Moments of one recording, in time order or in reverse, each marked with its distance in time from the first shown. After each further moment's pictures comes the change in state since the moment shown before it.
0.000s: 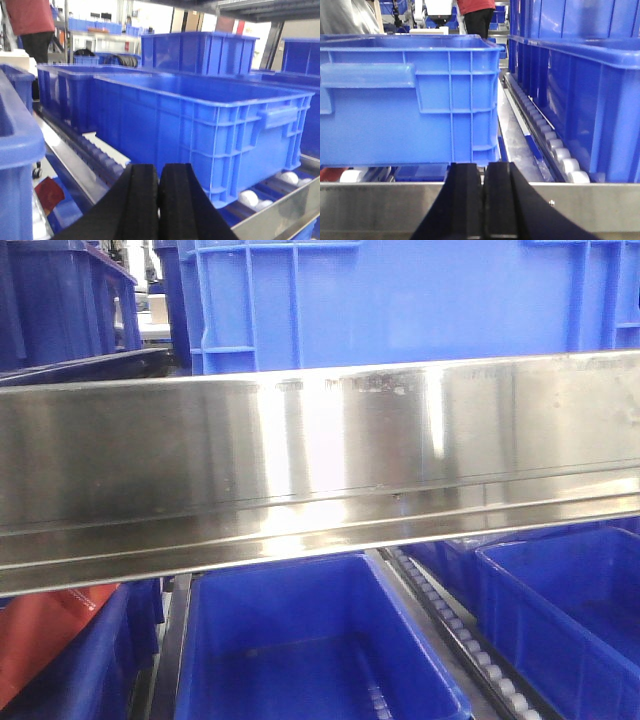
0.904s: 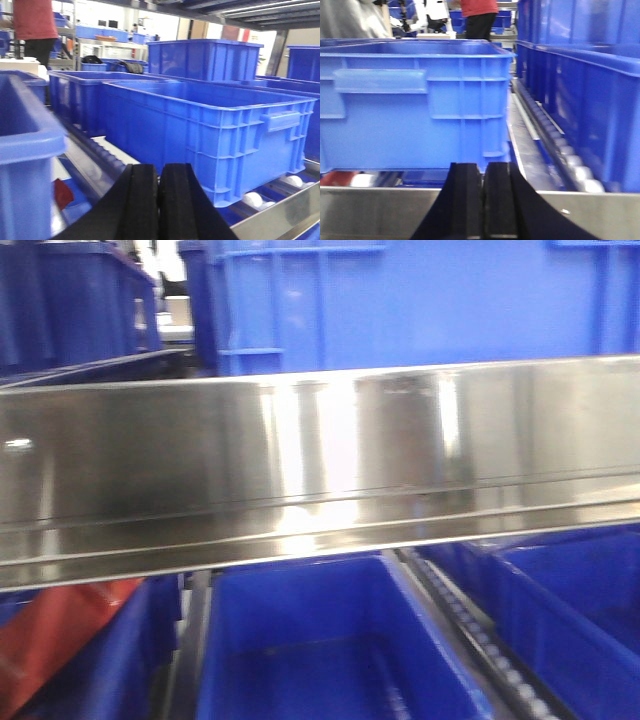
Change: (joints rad) left arm 0.000 -0.008 0.000 0.000 -0.001 0.002; right arm 0.000 0.000 0.000 0.000 -0.005 -0.002
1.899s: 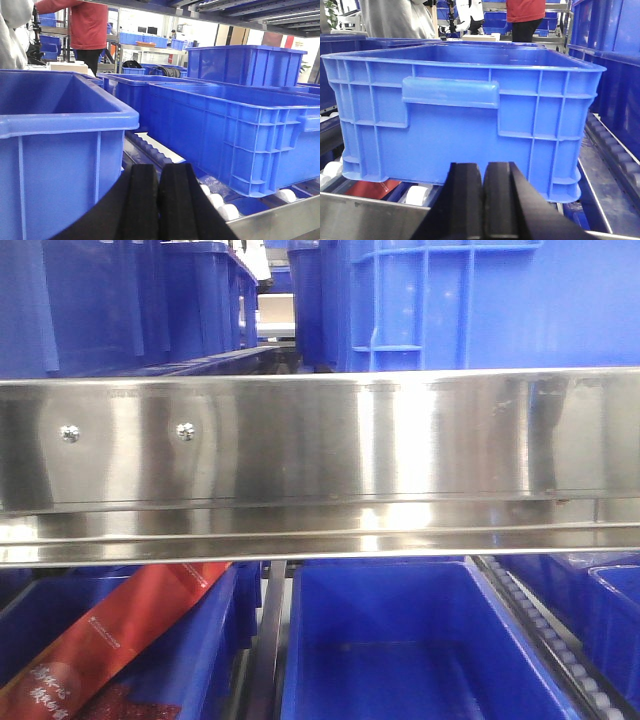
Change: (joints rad) left arm 0.000 0.000 0.000 0.000 0.000 0.000; right arm 0.000 0.000 0.000 0.000 0.000 -0.002
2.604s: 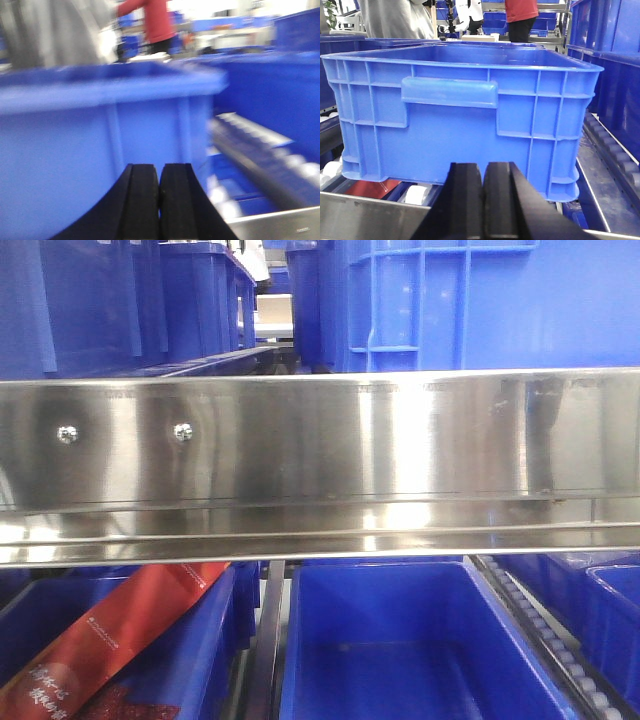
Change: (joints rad) left arm 0.384 -0.056 0.153 -0.133 -0.039 0.283; right arm 0.000 0.000 0.000 0.000 0.000 0.000
